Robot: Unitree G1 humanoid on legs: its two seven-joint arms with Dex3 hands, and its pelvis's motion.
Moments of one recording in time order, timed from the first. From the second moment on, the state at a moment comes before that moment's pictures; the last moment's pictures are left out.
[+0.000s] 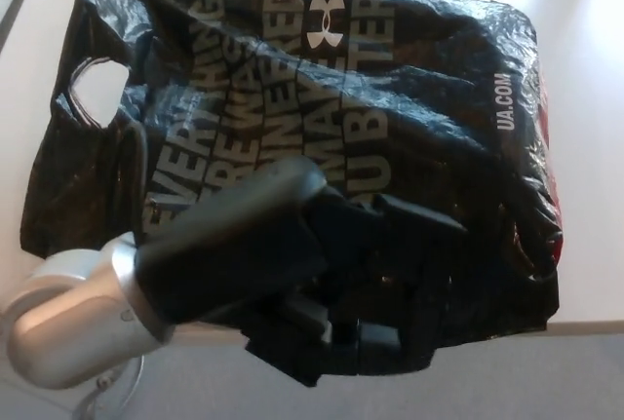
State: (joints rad) left_arm -0.28 0.47 -0.21 -0.70 -0.08 -0.01 -0.54; right_arm -1.54 -0.43 -0.38 1.06 -0.03 0.24 0.65
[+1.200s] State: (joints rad) left_arm 0.36 0.23 0.30 -0.52 -0.15 -0.18 -0.53; right_arm 0.11 -0.12 -0.59 -0.15 -0.03 -0.04 0.63
